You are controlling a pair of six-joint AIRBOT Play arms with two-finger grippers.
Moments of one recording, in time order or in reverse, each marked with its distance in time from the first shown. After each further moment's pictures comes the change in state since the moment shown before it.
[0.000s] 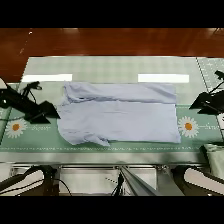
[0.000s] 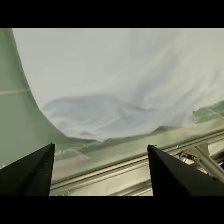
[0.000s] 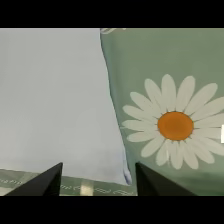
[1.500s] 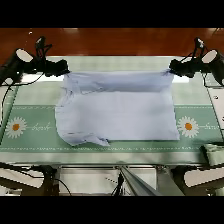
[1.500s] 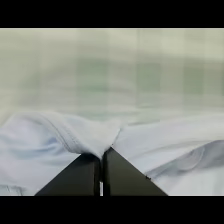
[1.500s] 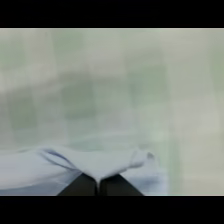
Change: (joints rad) left arm -0.198 -0.420 0.520 -0.113 0.645 0.005; right arm 0.323 -0.375 0.324 0.043 -0.676 0.204
